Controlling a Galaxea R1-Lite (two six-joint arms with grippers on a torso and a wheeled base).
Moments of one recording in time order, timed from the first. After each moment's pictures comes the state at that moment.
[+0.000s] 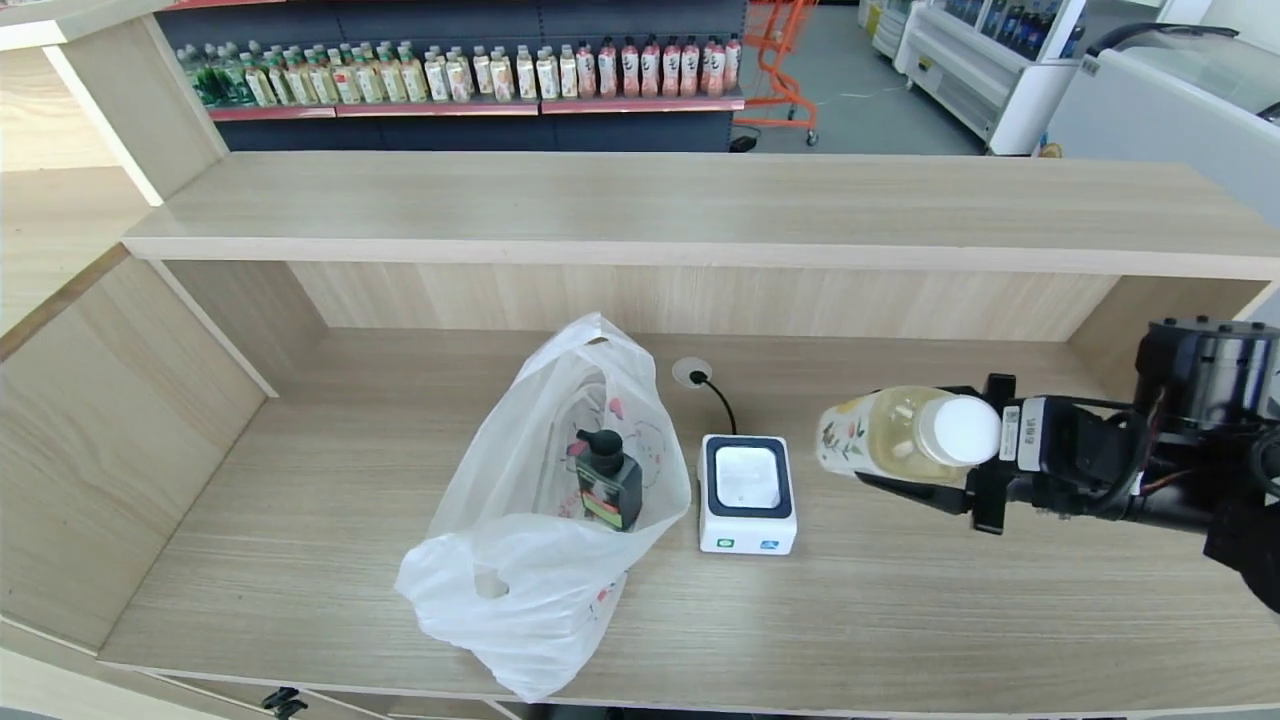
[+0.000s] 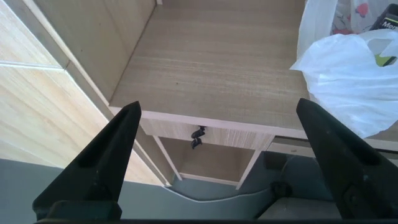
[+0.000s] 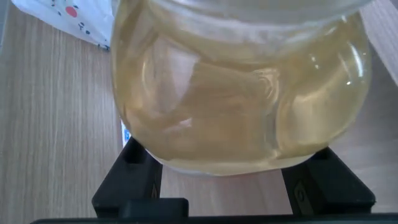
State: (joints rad) left arm 0.00 0.00 0.00 0.05 0.13 0.02; right arm 0.18 1.66 -0.62 -0.79 0.85 -1.08
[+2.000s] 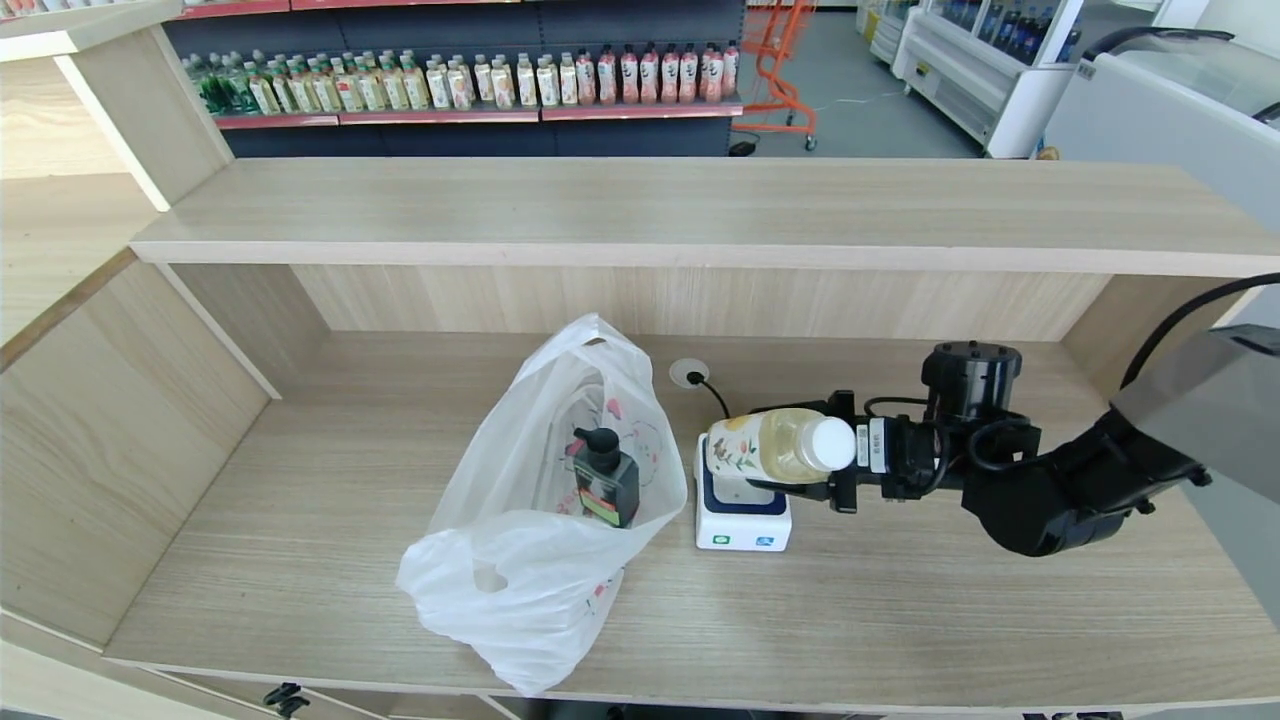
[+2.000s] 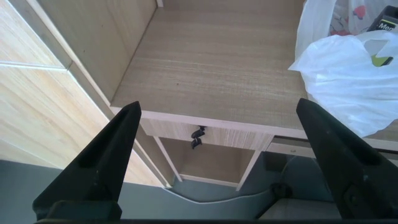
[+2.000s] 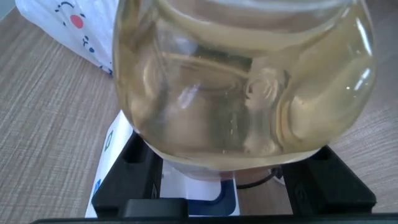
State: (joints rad) left arm 0.00 0.00 0.00 0.05 0.13 0.02; right arm 0.24 2.16 -0.96 -1.00 1.10 -1.09
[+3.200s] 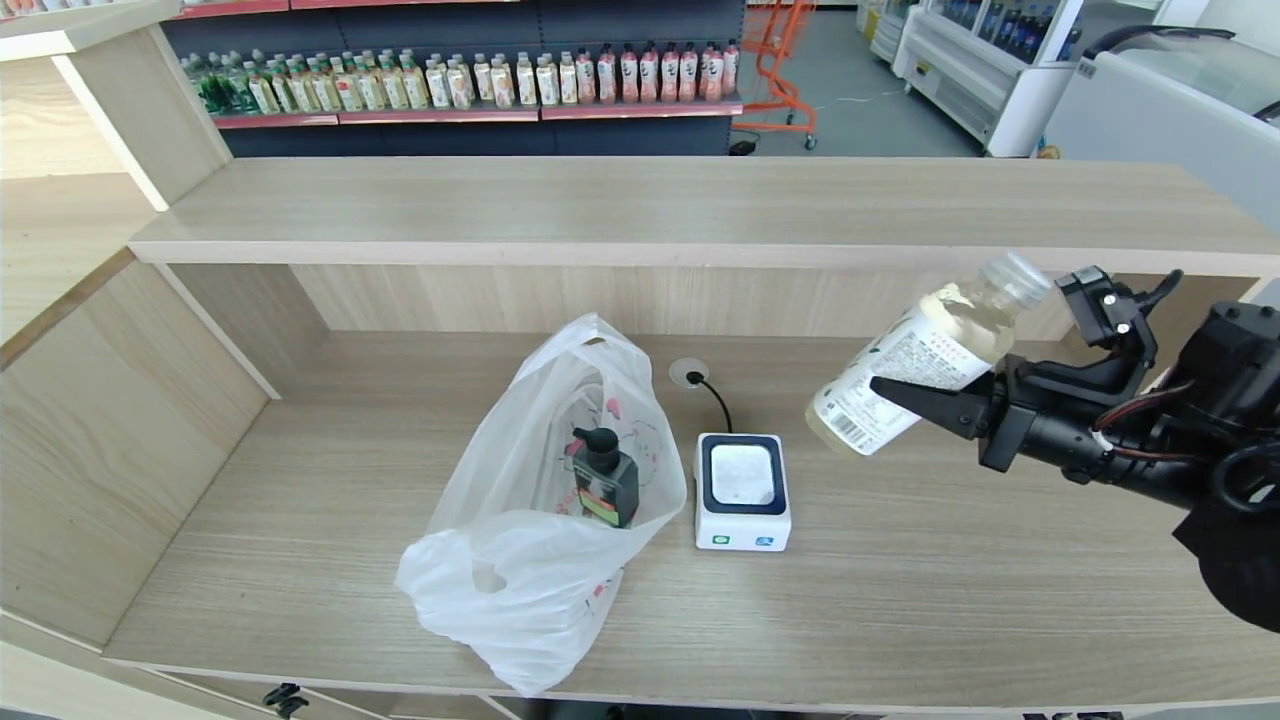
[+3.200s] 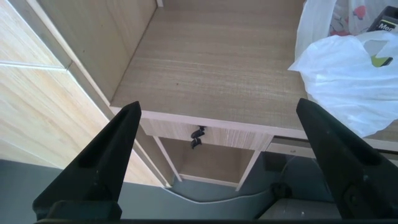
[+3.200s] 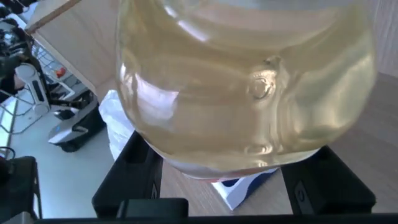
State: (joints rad) left arm 0.00 0.00 0.00 0.05 0.13 0.01; right arm 0.12 1.75 -0.59 -1.27 0.88 0.15
